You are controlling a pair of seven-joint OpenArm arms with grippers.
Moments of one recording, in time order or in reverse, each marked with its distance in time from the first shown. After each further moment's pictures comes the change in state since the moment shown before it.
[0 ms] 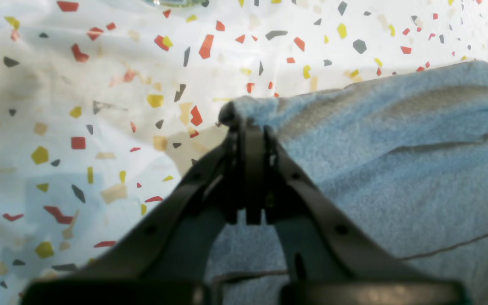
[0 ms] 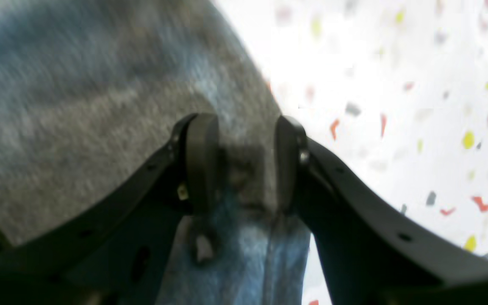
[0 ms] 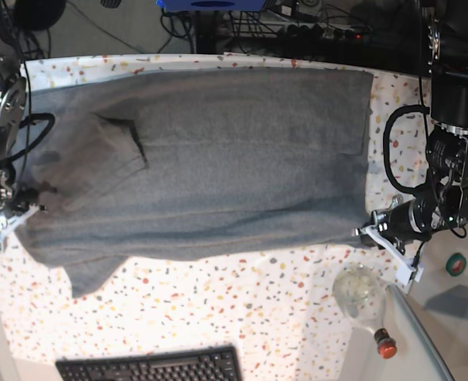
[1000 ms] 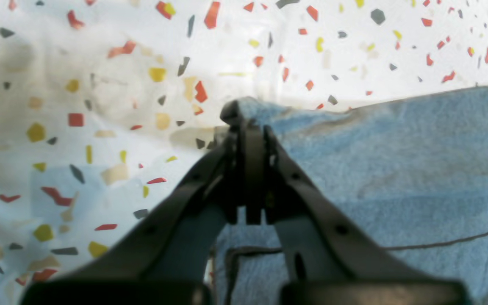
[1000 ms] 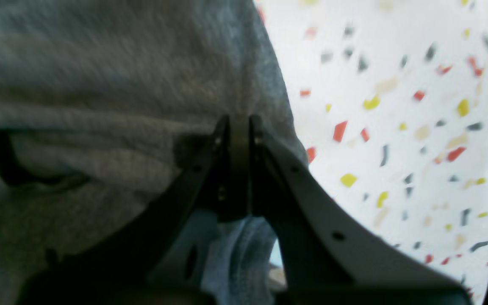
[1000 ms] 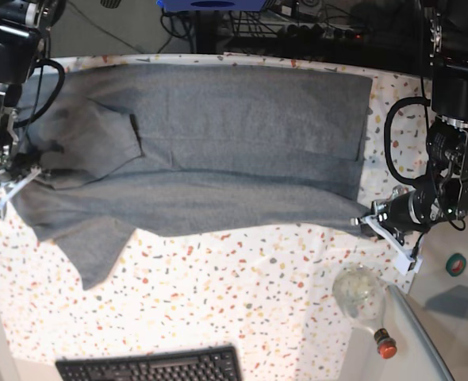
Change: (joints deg) left arm 1.9 -0.8 0.6 0.4 0.0 0.0 0.0; right arm -23.2 -6.2 -0.2 42.9 7.6 0.2 -24.3
